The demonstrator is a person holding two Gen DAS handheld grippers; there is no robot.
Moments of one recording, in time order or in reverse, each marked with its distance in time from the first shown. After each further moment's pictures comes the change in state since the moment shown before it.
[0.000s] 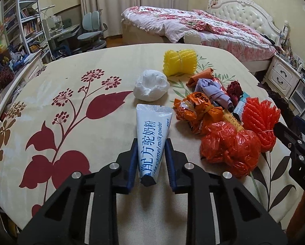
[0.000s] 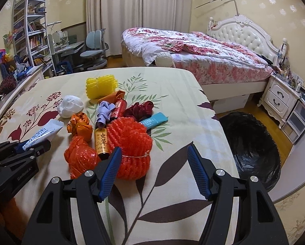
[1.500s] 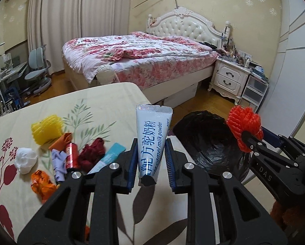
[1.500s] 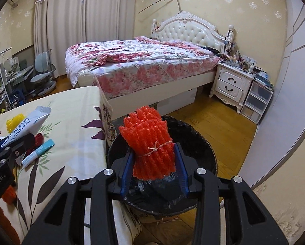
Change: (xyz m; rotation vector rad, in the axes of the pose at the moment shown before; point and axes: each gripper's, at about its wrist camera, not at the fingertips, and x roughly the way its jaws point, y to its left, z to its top) left arm 0.002 -0.205 0.060 0.226 -0.174 -0.333; right arm -0.005 -0.184 0.006 0.229 -0.055 -0.317
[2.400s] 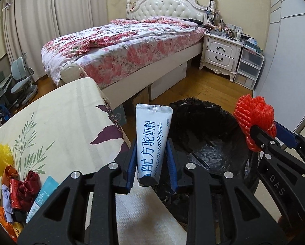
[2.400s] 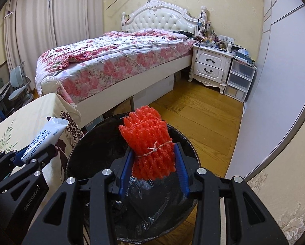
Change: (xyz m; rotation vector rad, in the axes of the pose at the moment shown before) left arm 0.105 -0.081 0.021 0.135 0.108 -0.012; right arm 0.063 -0.048 0.004 0.153 0.058 -0.111
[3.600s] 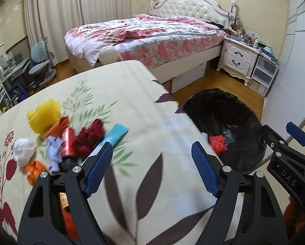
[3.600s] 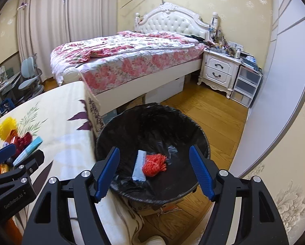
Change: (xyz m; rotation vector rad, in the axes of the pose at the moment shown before) left arm -0.090 0.074 -0.056 -0.123 0.033 0.096; right arm -0.075 0.037 -0.037 -0.091 -0.015 0.066
